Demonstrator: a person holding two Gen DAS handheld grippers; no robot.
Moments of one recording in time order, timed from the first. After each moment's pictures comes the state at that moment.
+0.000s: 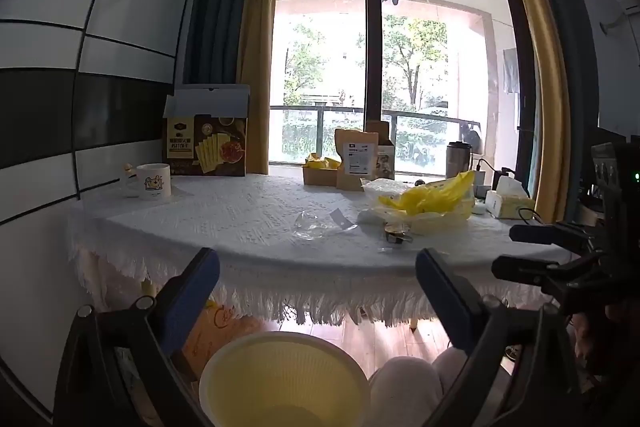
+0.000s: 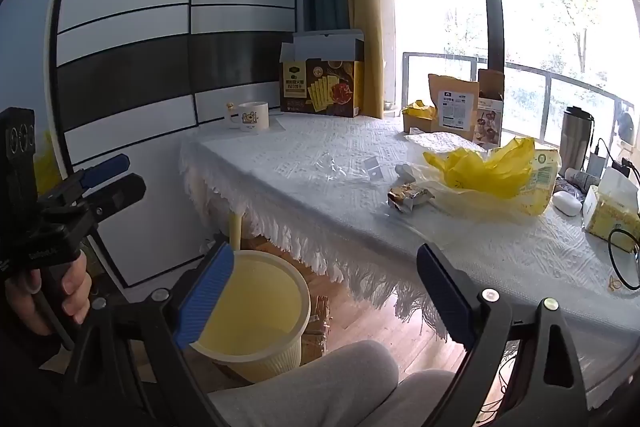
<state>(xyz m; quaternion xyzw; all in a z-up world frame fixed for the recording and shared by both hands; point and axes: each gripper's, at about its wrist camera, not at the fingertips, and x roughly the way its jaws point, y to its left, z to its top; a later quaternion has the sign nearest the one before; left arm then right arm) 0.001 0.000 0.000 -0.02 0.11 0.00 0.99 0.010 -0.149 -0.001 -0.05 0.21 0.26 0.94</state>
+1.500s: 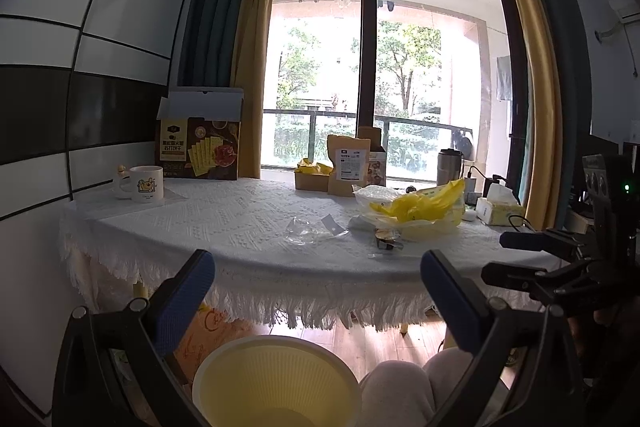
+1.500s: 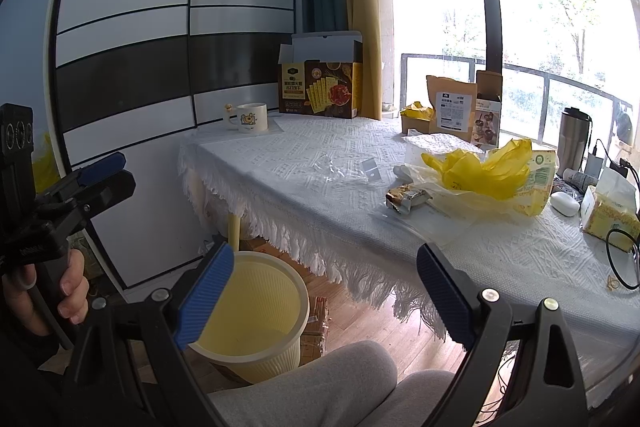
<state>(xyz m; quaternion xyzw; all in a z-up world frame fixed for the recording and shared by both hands) -0.003 0.004 0.005 -0.03 0.10 -0.02 0.99 0.009 -0.149 0.001 -0.05 0.21 0.26 0.94</state>
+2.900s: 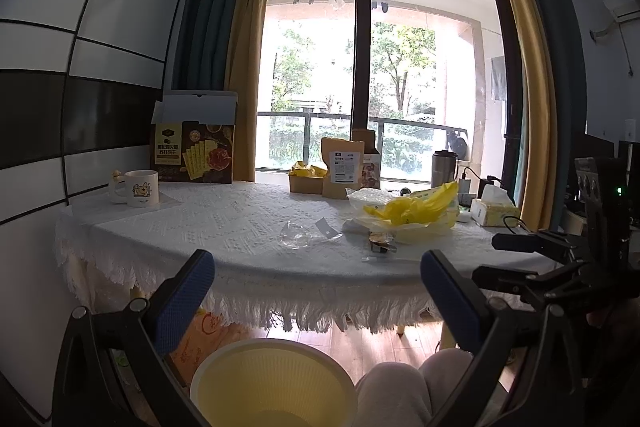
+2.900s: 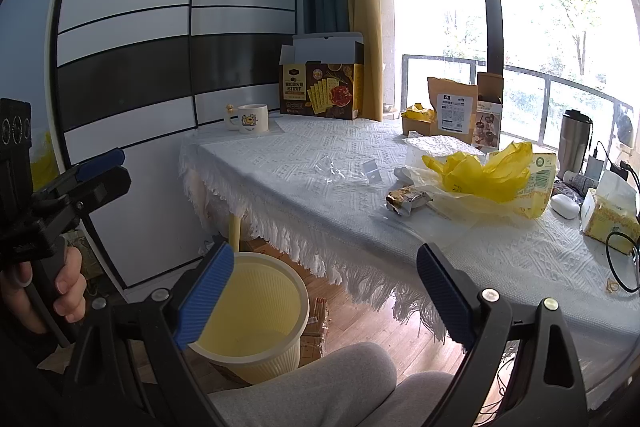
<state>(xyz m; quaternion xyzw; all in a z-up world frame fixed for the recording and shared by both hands) -0.003 0.003 0.011 -0.03 0.10 -0.03 0.99 0.009 -0.149 0.001 -0.05 0.21 0.26 0.94</state>
